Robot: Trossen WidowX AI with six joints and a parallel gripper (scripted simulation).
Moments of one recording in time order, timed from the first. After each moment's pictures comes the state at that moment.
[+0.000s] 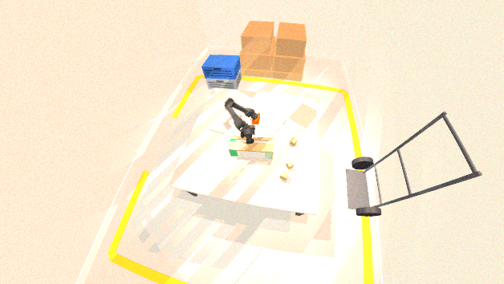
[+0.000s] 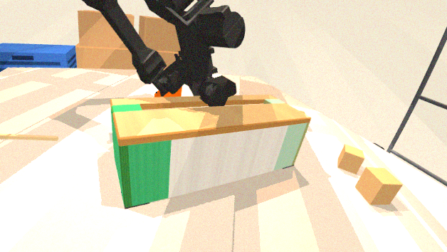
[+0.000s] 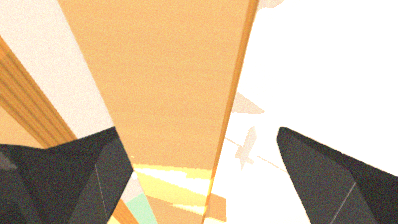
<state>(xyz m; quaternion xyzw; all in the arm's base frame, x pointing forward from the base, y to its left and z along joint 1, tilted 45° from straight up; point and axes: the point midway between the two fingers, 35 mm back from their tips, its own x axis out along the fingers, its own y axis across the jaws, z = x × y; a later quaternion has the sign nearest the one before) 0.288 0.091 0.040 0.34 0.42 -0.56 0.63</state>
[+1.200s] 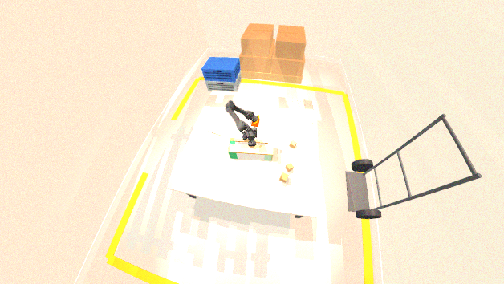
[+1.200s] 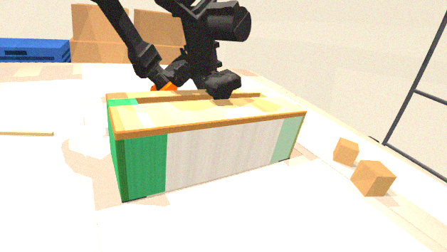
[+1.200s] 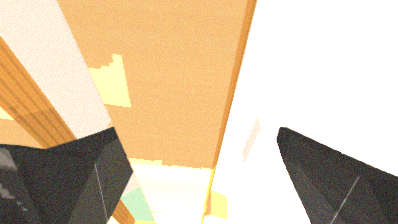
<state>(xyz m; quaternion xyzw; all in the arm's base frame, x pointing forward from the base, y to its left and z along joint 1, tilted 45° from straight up) 0.284 0.106 0.025 0.34 0.42 -0.56 0.63</state>
